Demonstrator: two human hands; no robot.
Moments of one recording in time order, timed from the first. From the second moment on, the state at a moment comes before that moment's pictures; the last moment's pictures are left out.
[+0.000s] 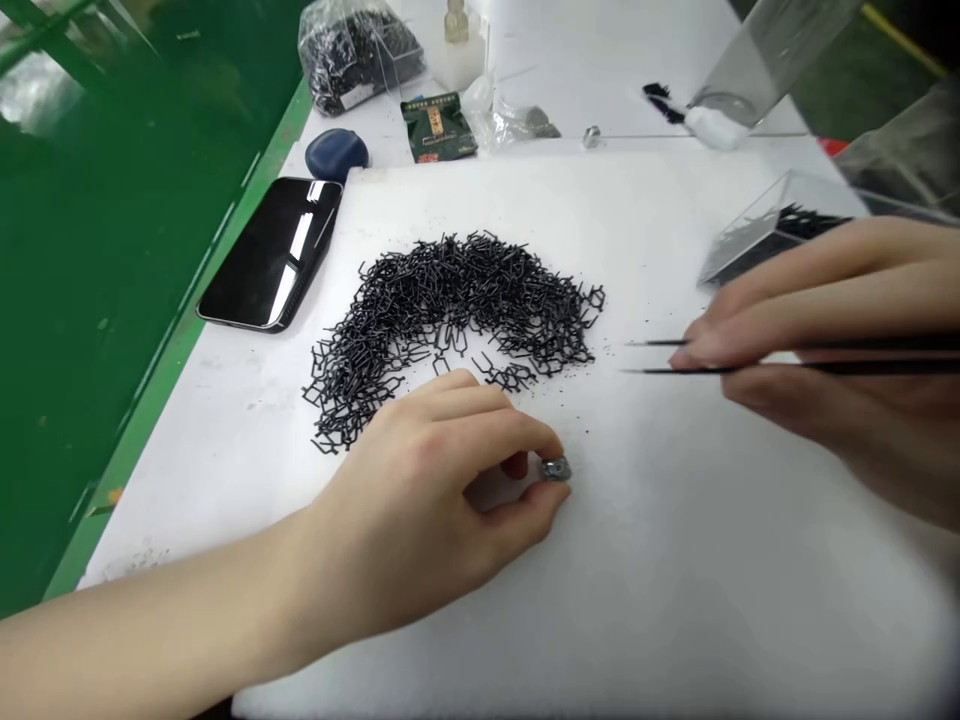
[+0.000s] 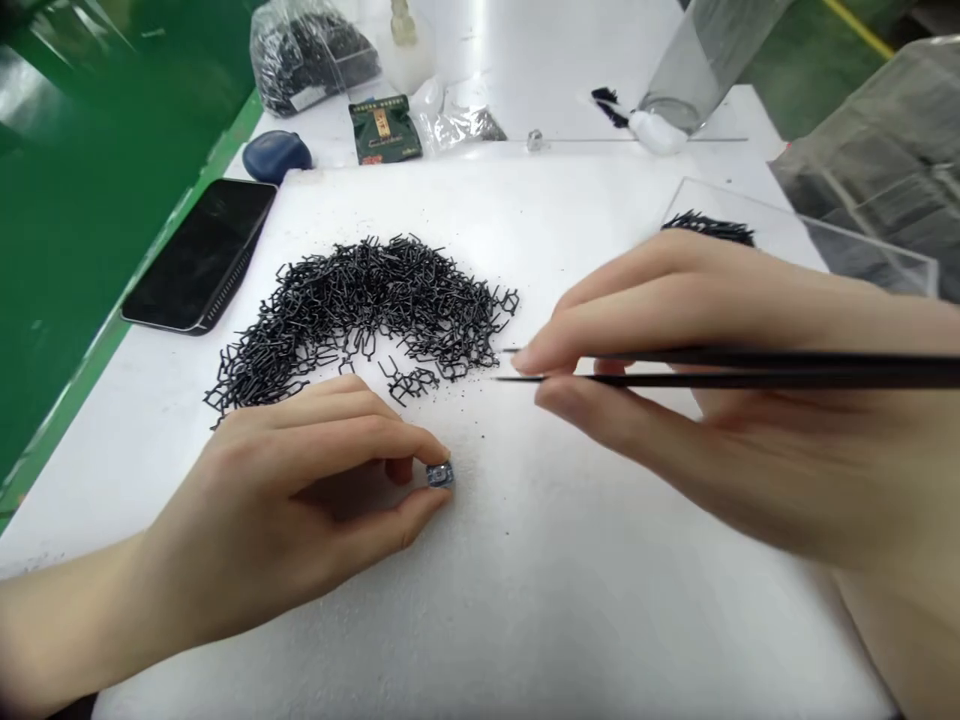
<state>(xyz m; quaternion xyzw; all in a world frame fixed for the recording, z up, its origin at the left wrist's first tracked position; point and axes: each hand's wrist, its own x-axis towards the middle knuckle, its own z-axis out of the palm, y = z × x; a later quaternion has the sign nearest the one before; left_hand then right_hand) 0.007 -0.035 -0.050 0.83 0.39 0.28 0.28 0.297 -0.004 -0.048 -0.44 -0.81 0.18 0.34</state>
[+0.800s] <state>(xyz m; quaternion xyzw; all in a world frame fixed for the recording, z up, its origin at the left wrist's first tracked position) 0.004 -0.030 -0.065 0.84 0.38 0.28 0.26 0.308 0.002 -0.008 -0.43 -0.87 0.16 0.19</state>
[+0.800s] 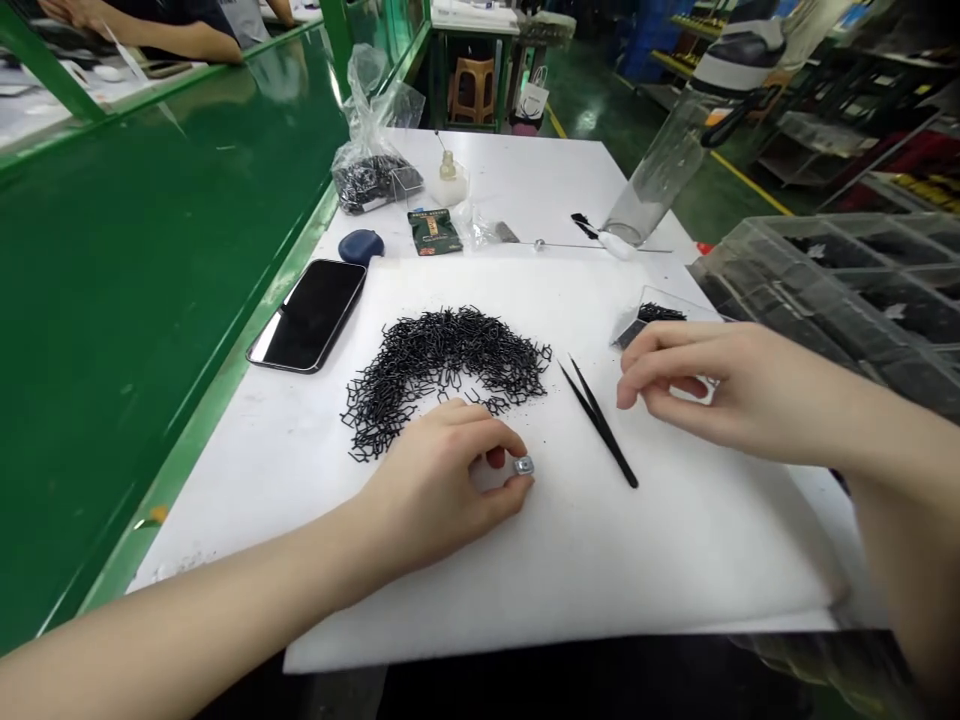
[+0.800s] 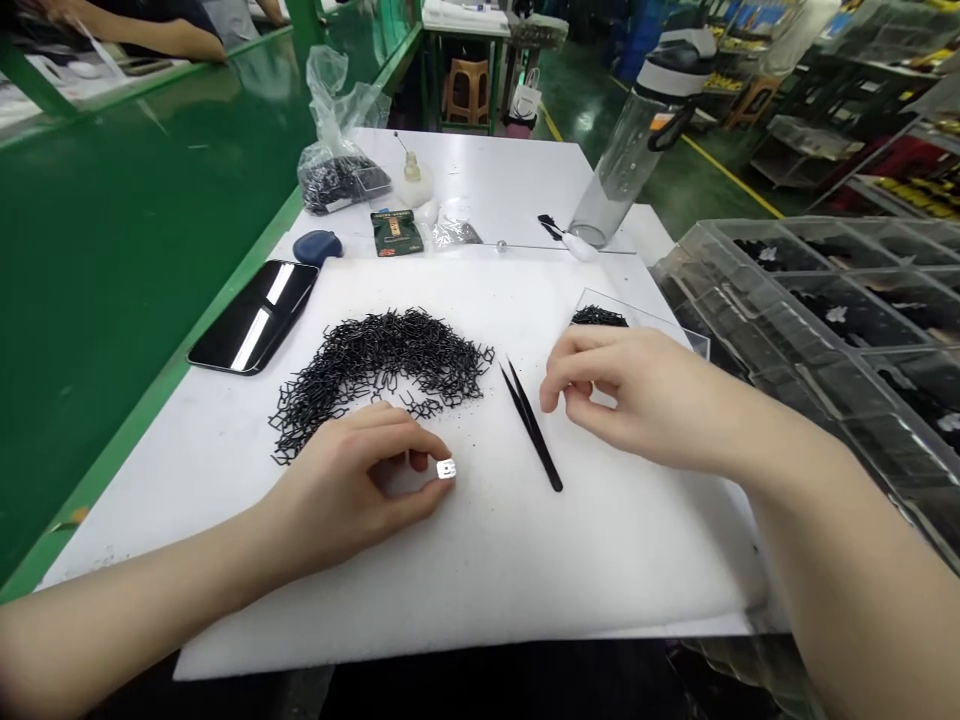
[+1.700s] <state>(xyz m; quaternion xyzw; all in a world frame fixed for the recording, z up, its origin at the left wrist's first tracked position) 0.006 -0.034 -0.054 0.72 0.40 0.37 0.44 0.209 0.059 -0.004 -0.47 -0.74 0.35 0.32</state>
